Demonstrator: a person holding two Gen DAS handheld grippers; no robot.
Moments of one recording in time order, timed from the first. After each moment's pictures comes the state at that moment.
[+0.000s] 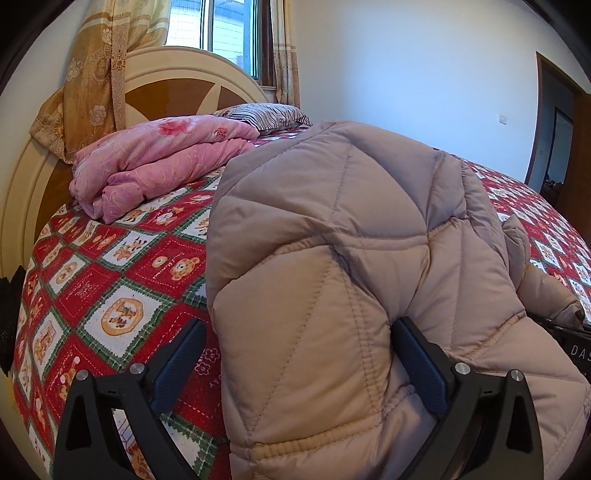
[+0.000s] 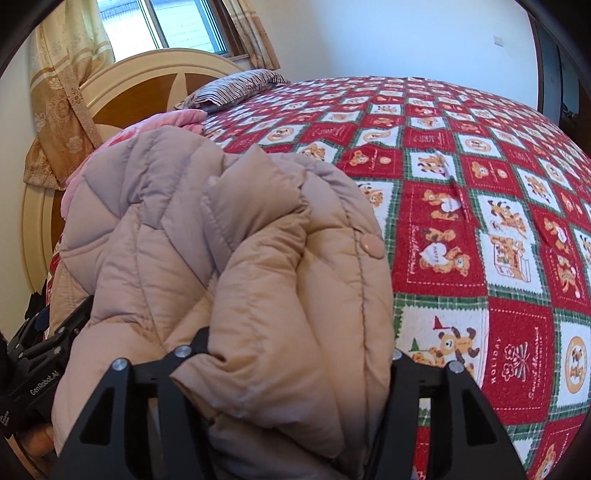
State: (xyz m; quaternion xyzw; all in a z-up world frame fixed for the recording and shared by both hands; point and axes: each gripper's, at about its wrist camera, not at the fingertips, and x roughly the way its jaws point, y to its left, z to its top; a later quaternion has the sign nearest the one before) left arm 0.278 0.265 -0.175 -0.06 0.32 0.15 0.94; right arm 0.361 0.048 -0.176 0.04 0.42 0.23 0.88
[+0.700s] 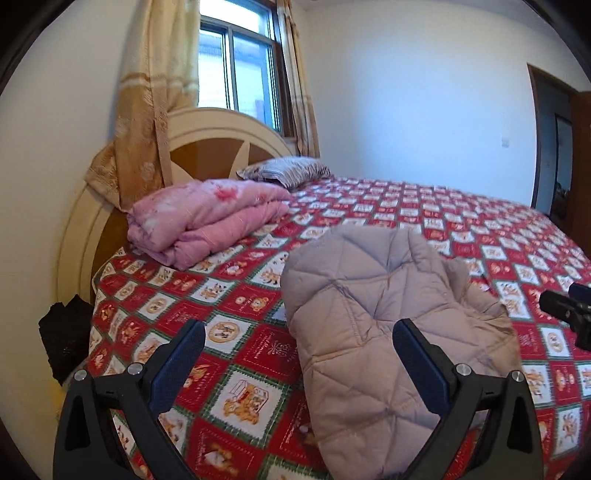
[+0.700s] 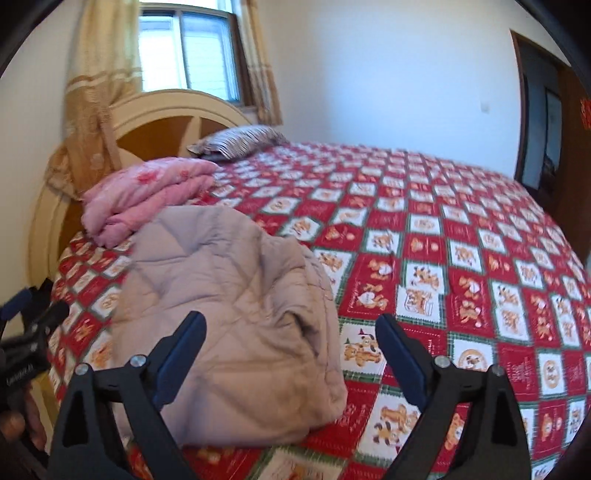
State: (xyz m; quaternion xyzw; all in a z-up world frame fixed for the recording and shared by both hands) left arm 0.134 0.229 -0.062 -0.01 0.23 0.20 0.95; right arm 0.227 0.007 -0.053 -0.02 0.30 0.22 0.93
